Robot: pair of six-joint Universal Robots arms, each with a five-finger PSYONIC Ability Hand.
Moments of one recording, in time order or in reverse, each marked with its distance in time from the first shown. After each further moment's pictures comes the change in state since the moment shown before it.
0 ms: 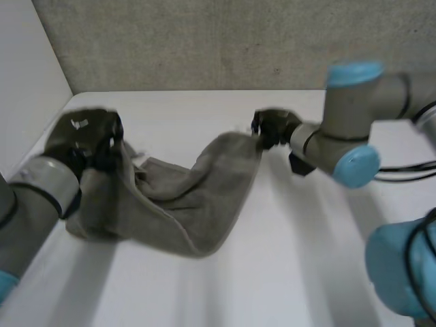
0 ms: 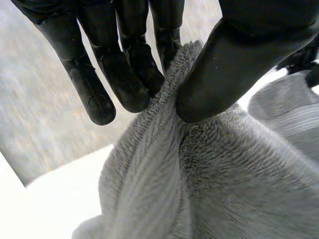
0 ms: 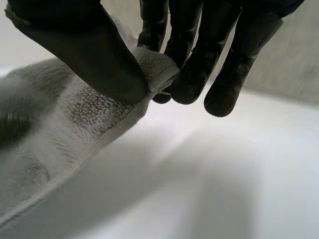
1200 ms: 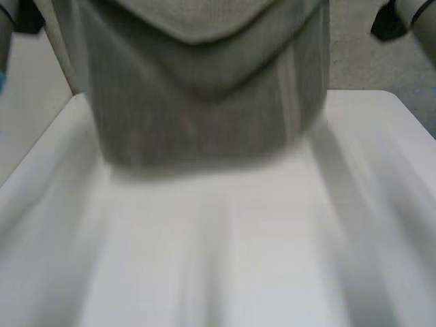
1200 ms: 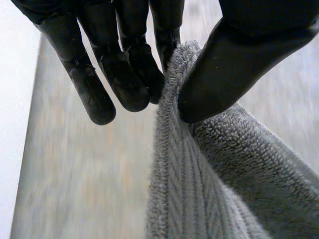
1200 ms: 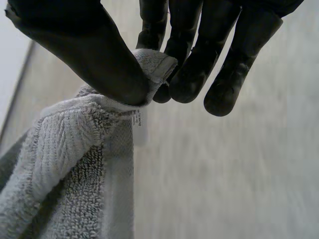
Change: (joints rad) left arm 0.143 -0.471 1.125 -0.090 -0.021 -0.419; right arm -0.187 -0.286 -0.241 -0.166 0.009 0.242; left_hand 0.002 0.011 0.010 0.005 0.000; right_hand 0.005 0.000 0.003 0.000 0.000
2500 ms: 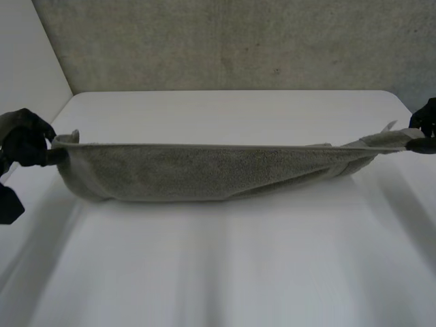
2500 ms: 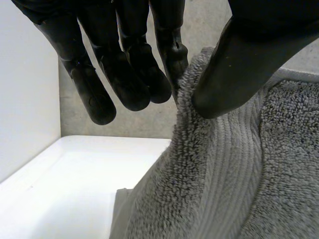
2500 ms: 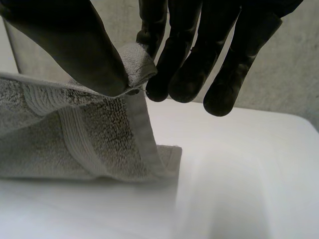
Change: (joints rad) left arm 0.313 0.612 -1.301 0.069 0.325 0.036; right arm -0.579 -0.690 1.447 0.050 -0.492 -0.389; left_hand 0.014 0.005 0.006 0.000 0.000; right_hand 0.004 0.014 0.002 0.000 0.000
